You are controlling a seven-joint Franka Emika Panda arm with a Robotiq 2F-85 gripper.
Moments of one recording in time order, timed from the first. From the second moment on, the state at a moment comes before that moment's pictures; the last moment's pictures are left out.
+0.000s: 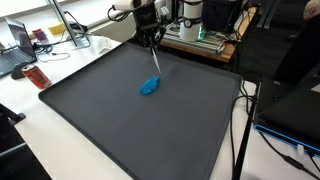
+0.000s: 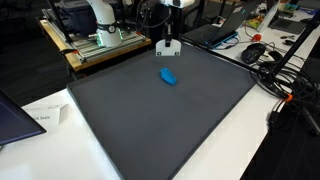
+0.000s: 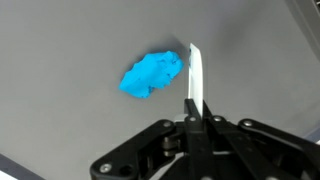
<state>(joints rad) 0.02 0.06 0.07 -2.27 0.08 2.31 -0.81</state>
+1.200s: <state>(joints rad) 0.03 0.26 0.08 -2.28 -0.09 2.52 -0.79</state>
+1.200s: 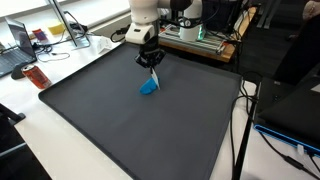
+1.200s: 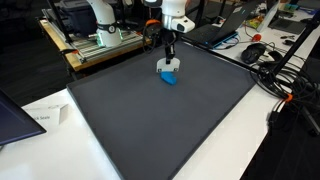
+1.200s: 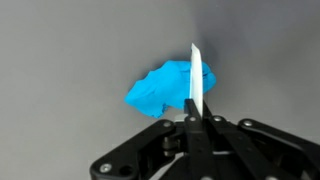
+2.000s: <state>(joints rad) 0.01 0.30 0.08 -2.27 -0.10 2.52 -0.80</state>
